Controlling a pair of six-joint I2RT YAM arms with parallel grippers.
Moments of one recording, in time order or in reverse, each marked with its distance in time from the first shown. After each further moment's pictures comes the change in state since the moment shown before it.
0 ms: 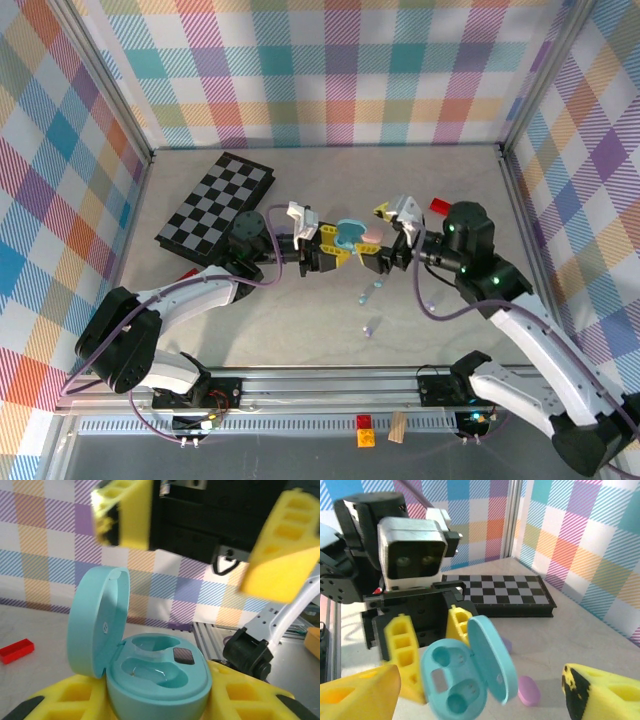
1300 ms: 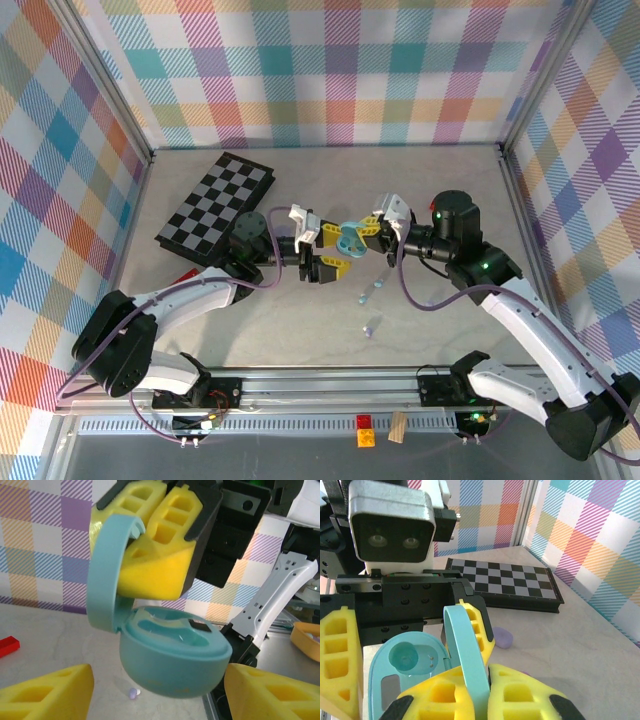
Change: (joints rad) left arm -0.037 -0.022 0.013 -0.051 0.030 0.002; right arm 0.000 0.138 0.084 -0.066 -0.046 -0.148
